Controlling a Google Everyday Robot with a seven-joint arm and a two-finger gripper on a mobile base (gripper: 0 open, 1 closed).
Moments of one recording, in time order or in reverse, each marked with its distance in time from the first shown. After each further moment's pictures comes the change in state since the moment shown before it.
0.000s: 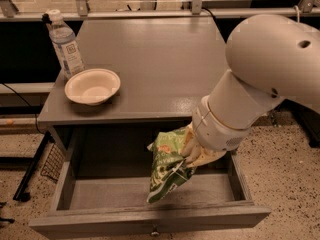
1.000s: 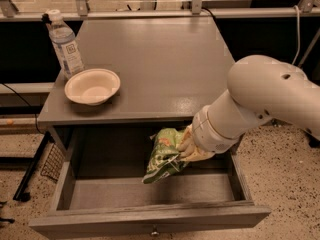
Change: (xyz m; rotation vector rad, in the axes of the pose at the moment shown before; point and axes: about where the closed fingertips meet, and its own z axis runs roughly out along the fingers) arm 0.031 -0.039 0.057 0.118 -0.081 0.124
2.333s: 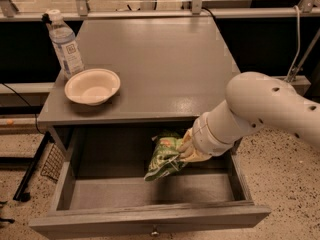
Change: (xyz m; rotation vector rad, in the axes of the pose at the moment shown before) arm 0.023 -0.014 0.035 0.027 -0.028 0.030
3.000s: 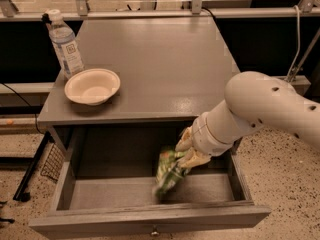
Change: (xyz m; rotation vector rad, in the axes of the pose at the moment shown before) arm -0.002 0.001 -0.001 0.000 0.002 -0.005
